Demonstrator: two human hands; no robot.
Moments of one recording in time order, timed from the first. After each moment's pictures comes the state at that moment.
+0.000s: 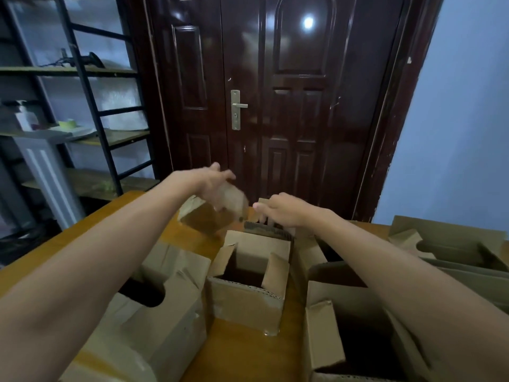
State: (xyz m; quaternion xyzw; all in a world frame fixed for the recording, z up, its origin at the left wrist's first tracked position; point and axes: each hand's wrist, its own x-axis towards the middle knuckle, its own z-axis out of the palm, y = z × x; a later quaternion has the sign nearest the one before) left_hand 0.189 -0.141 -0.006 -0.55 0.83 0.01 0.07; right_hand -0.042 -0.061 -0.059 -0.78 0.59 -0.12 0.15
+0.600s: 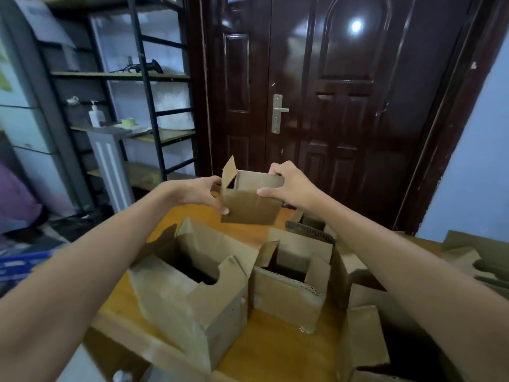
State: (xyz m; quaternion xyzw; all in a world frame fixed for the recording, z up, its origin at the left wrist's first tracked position) left_hand 0.318 -0.088 -0.012 -0.57 0.74 0.34 -0.11; right_hand 0.037 -0.079 -0.022 -0.79 0.50 -0.31 0.16
